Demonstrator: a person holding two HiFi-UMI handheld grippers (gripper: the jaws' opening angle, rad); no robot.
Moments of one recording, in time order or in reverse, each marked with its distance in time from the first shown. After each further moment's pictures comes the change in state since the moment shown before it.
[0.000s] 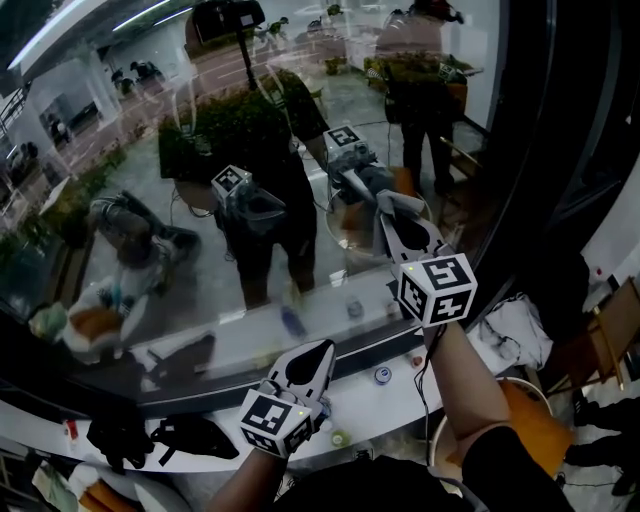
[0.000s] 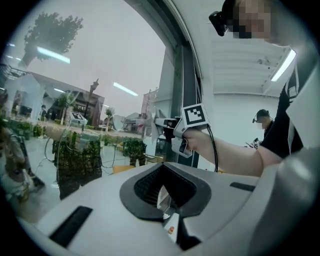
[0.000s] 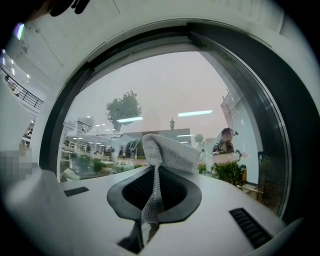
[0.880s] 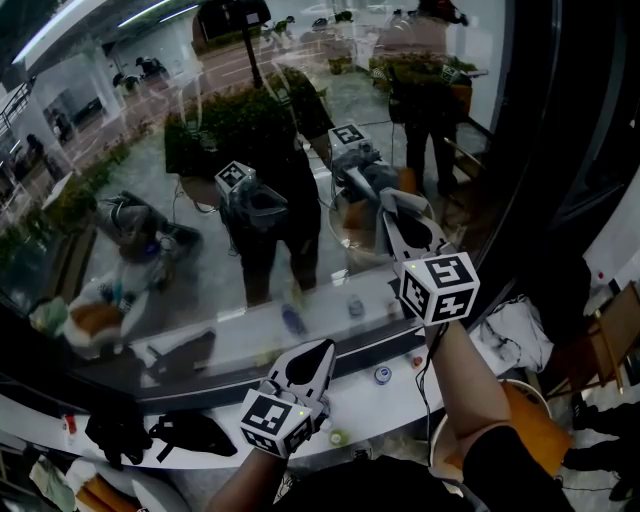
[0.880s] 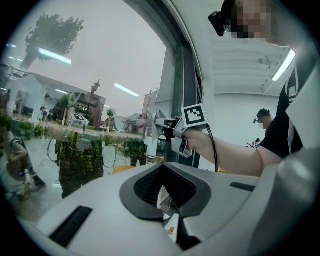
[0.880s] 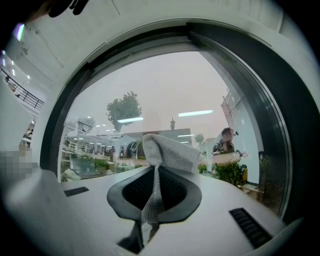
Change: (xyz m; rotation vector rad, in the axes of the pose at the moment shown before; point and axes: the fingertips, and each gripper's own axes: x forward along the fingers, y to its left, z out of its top) left arm -0.015 0.008 0.001 -0.005 -0.013 0.015; right arm 0.006 0.016 0.004 -0.003 -0.002 0.009
